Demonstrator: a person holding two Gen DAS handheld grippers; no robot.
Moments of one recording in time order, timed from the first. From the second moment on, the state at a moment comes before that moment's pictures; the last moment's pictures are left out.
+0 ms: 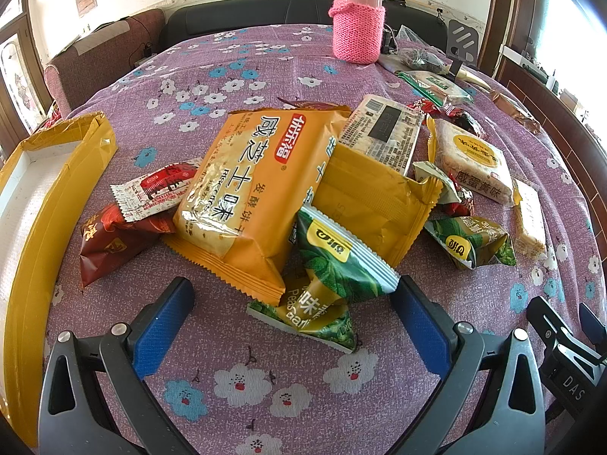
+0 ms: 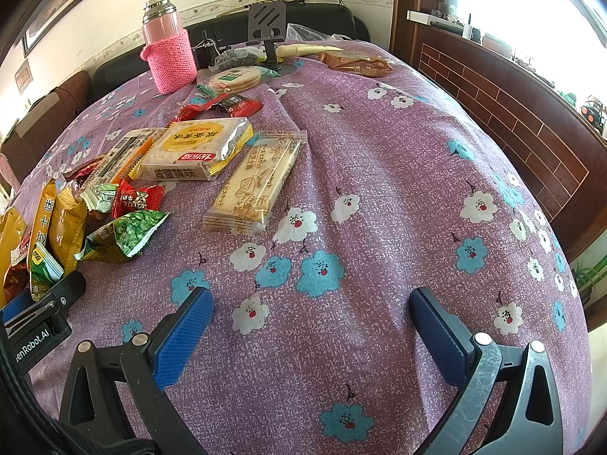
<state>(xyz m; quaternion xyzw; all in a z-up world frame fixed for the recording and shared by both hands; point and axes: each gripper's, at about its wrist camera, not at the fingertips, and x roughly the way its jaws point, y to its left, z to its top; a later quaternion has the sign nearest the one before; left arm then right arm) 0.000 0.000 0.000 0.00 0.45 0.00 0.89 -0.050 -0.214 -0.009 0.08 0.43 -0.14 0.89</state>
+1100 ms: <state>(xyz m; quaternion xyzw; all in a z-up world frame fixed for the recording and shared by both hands) -0.003 -0.011 0.002 0.05 0.50 -0.08 0.86 -0.050 -0.214 -0.009 0.09 0.43 -0.15 0.88</state>
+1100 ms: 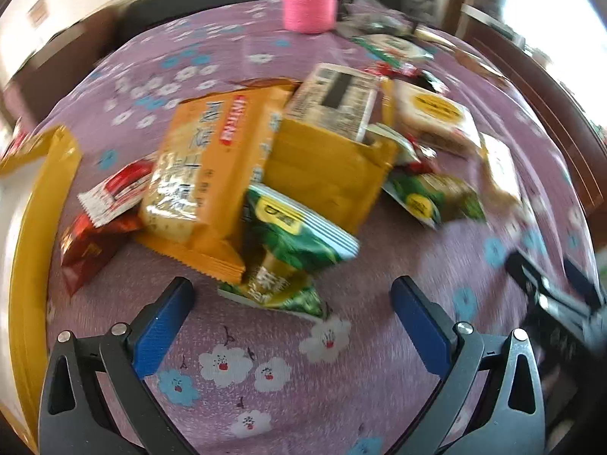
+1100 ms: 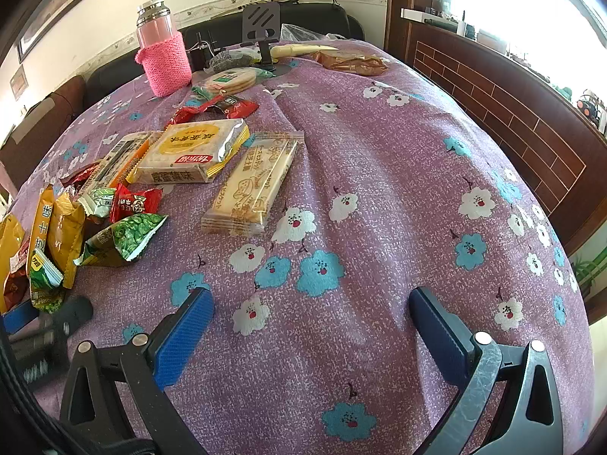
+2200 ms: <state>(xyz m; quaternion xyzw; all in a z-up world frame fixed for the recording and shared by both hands) -0.117 0.145 0.156 0.00 0.23 -0.10 0.97 -0.057 -0.213 -0.009 0.07 0.46 -0.11 0.88</state>
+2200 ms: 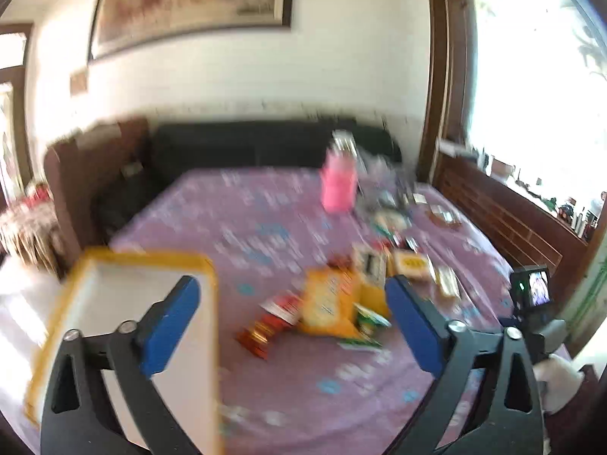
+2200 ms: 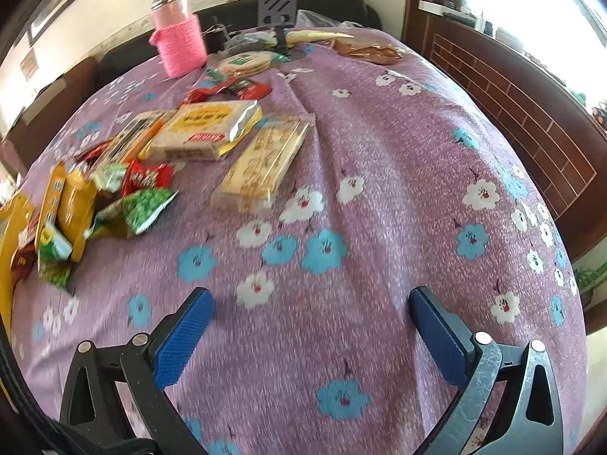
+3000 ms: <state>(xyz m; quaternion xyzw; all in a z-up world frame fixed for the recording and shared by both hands) -0.102 0.205 0.090 -0.10 0.38 -0.07 0.92 -0.013 -0.138 0.026 0.11 0.41 0.00 0.90</state>
